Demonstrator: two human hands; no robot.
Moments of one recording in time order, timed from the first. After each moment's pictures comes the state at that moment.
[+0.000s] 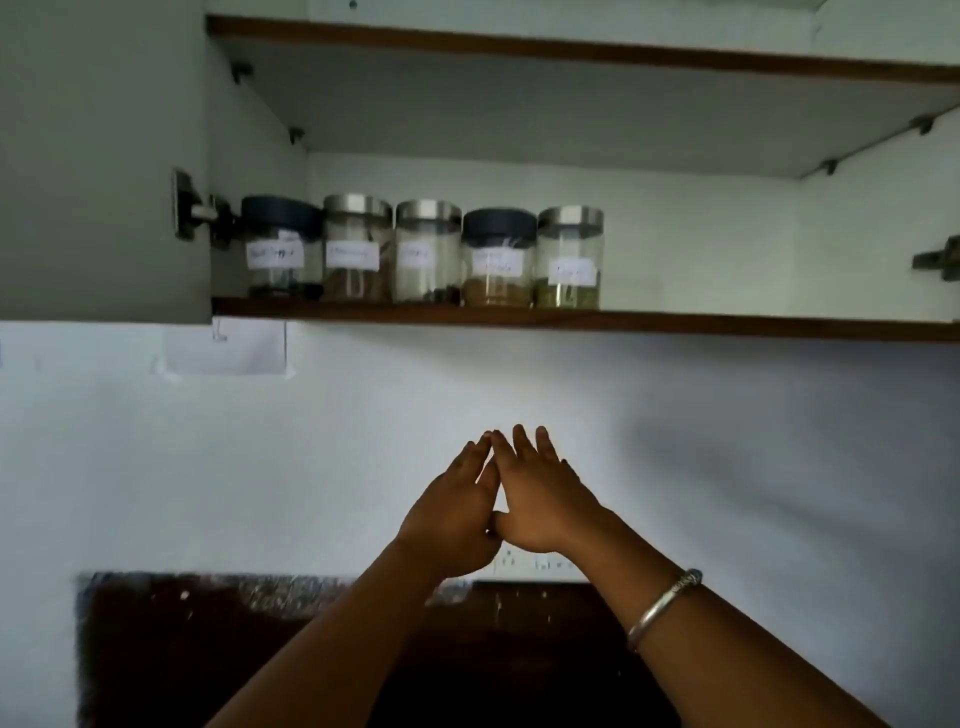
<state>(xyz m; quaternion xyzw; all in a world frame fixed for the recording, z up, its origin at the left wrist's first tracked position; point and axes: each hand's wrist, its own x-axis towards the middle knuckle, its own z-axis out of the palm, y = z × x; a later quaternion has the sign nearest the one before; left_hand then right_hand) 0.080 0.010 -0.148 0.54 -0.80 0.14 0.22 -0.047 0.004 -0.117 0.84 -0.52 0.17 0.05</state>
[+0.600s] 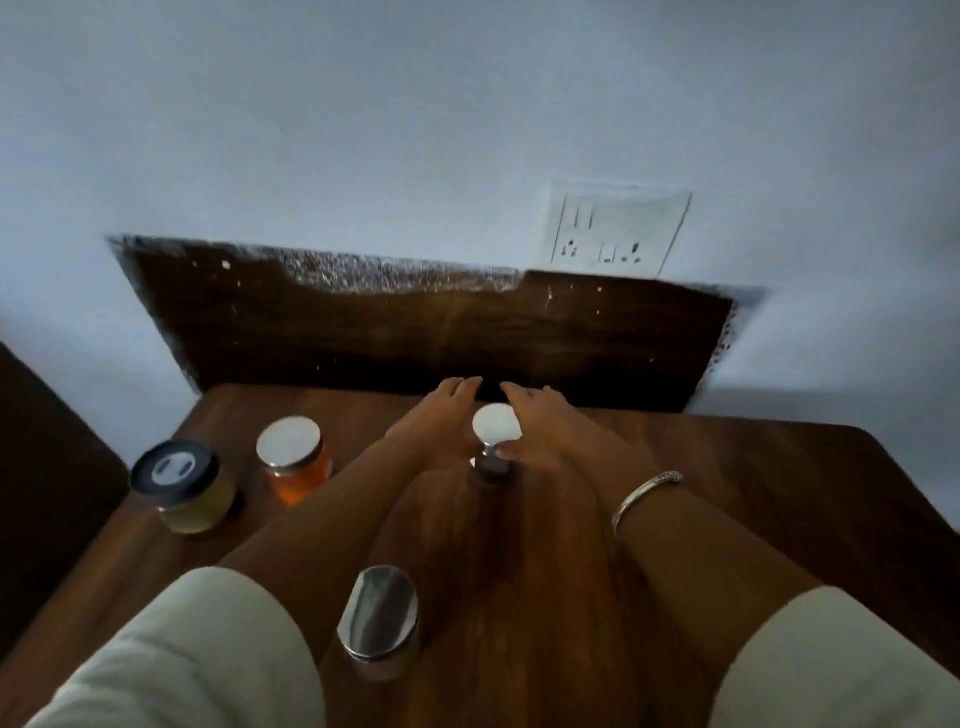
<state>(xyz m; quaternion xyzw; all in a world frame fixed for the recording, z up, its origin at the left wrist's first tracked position) 0.160 0.033 -0.409 0.64 -0.73 -0.19 0.10 0.002 0.010 -0.384 0.84 -0.52 -0.03 -0.16</state>
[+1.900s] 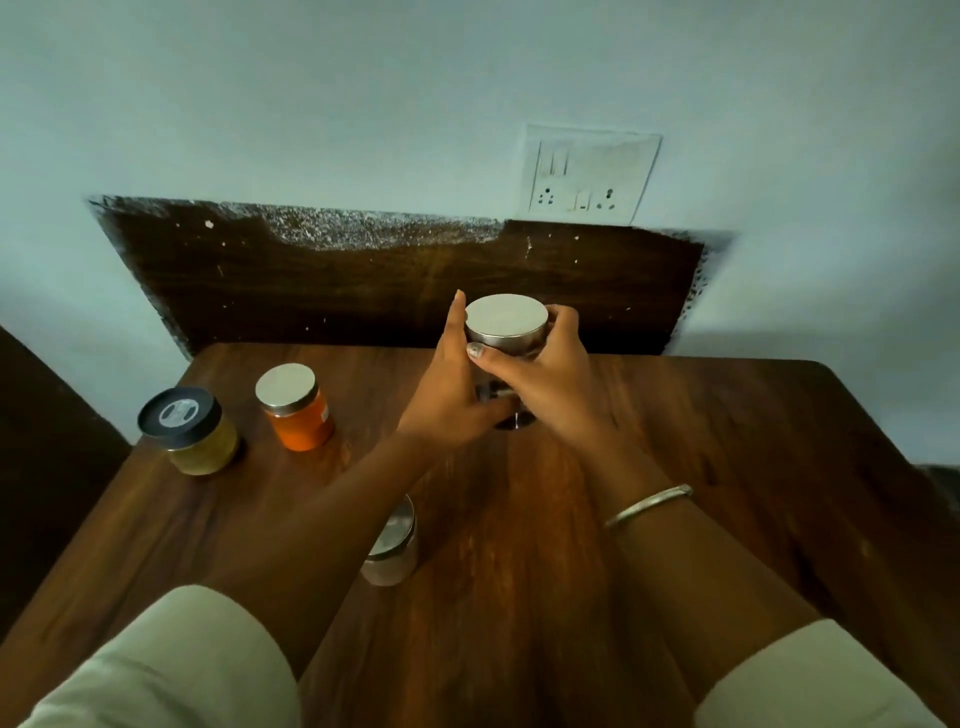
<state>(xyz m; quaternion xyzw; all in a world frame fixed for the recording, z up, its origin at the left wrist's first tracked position) 0.114 0.119 -0.389 0.52 -0.68 -0.28 0.42 -0.015 0.101 -0.357 0.62 -0.52 0.44 -0.39</state>
